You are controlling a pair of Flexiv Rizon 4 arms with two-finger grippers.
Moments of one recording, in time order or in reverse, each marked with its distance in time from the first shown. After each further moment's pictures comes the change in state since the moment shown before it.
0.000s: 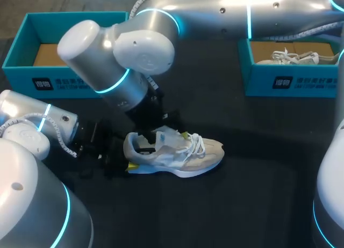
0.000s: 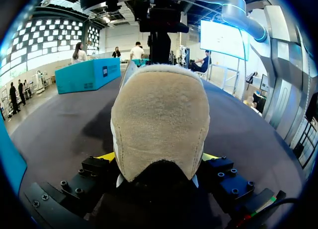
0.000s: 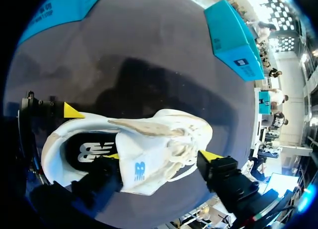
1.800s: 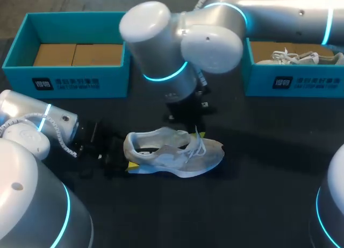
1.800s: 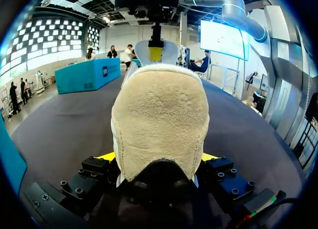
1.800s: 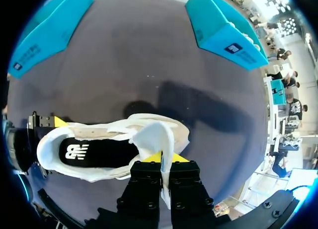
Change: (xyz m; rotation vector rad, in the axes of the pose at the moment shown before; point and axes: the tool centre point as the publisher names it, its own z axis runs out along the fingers) left arm 0.000 0.000 0.000 0.000 0.000 0.000; right arm -0.072 0.000 0.018 -0.036 0.200 0.116
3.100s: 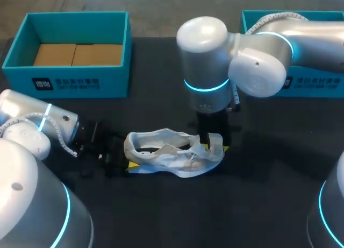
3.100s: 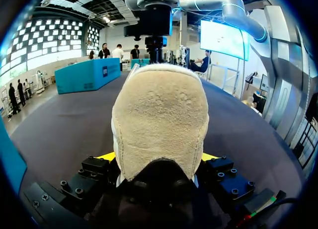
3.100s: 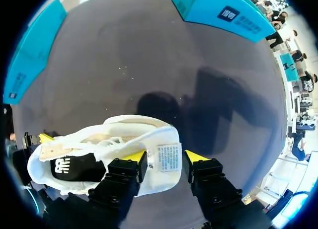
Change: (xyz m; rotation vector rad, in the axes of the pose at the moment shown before) left arm -0.001 0.000 0.001 -0.001 0.001 0.000; right arm -0.025 -0.005 0.061 0.070 0.140 0.145
